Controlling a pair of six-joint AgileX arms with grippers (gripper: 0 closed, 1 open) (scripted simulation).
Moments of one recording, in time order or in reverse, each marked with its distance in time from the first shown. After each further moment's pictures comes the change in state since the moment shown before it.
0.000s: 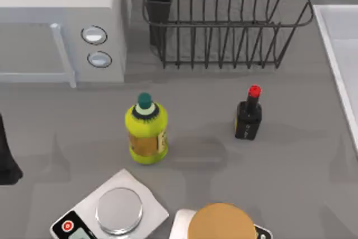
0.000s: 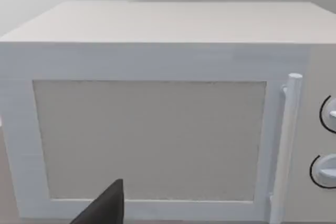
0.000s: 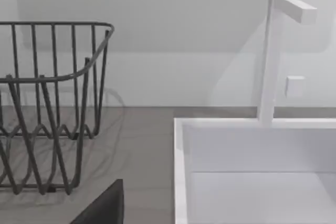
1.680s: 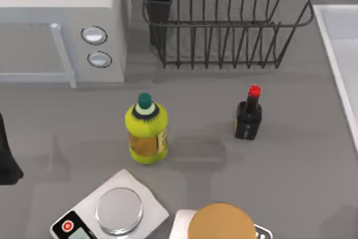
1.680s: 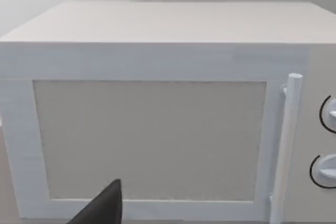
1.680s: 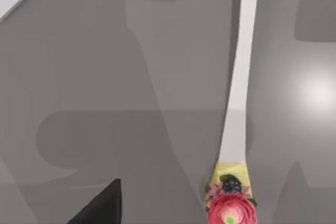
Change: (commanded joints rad) left arm 0.000 0.000 0.000 0.000 0.000 0.000; right arm -0.523 1.298 0.807 -1.060 -0.107 0.173
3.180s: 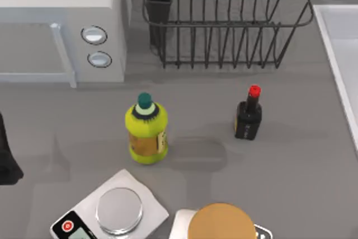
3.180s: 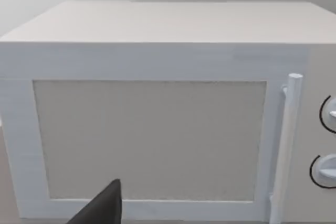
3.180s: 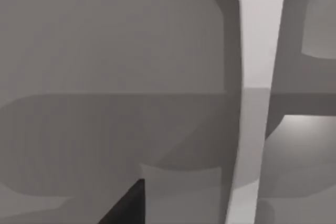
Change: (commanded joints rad) left arm 0.000 0.000 0.000 0.000 0.000 0.000; right arm 0.057 0.236 -0.260 0.502 0.001 0.061
